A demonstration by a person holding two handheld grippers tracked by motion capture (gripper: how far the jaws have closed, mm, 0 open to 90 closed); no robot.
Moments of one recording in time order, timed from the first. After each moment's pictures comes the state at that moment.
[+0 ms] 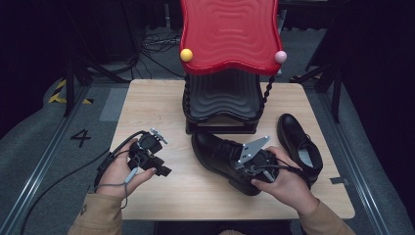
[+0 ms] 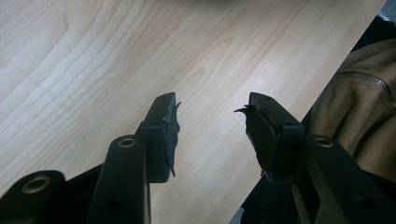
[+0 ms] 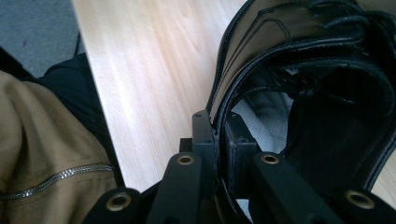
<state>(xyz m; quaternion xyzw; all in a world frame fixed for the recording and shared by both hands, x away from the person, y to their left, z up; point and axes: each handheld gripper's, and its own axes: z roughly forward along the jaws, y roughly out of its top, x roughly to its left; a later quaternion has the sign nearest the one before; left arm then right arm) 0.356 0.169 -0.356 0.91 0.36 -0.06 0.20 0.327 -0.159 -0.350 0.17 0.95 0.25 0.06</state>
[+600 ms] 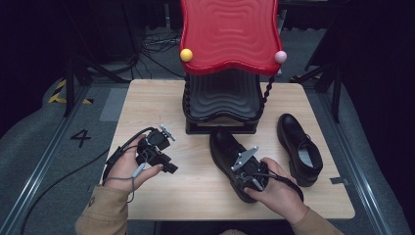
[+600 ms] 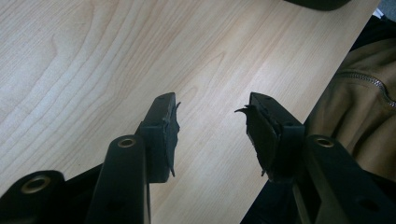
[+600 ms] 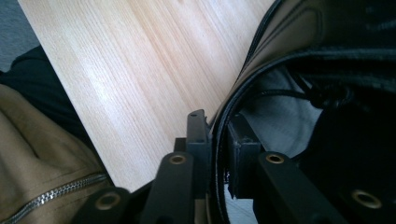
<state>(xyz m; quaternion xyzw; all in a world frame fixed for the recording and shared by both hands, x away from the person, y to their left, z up) 0.367 0.156 -0.358 0.91 0.34 -0.06 0.20 0.321 -0.143 -0.394 0.24 0.95 0.19 0.06</state>
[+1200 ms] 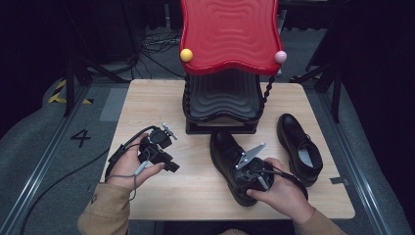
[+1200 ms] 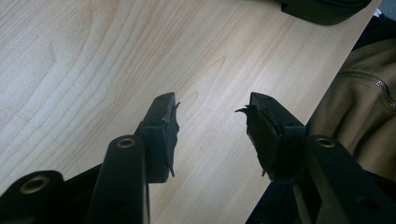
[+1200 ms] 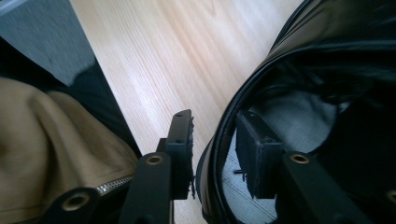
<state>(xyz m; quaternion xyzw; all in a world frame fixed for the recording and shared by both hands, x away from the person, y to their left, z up) 0.373 0.152 -0.359 0.92 0.34 -0.07 0.20 0.321 -0.157 -0.383 0.25 0.94 0.24 -0.01</state>
